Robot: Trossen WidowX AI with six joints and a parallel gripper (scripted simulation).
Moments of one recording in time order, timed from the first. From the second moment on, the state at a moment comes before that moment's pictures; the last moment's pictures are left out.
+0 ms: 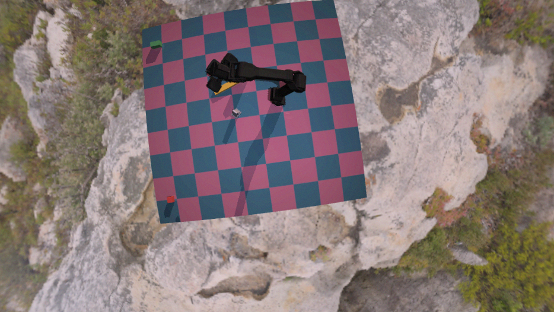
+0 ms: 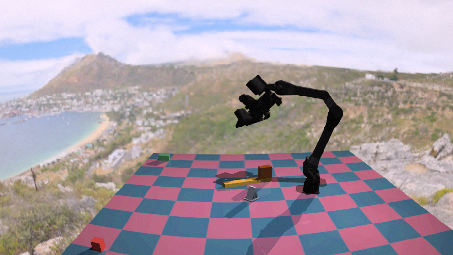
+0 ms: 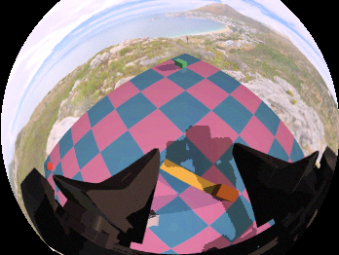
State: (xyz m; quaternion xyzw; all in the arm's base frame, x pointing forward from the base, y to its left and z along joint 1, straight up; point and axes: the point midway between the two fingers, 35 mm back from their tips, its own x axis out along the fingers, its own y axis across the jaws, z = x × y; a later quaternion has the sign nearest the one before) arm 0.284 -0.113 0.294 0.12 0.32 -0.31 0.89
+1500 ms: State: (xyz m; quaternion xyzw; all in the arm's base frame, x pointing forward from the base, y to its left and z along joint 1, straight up) arm 0.267 -0.147 0.168 -0.13 0.69 0.11 0.71
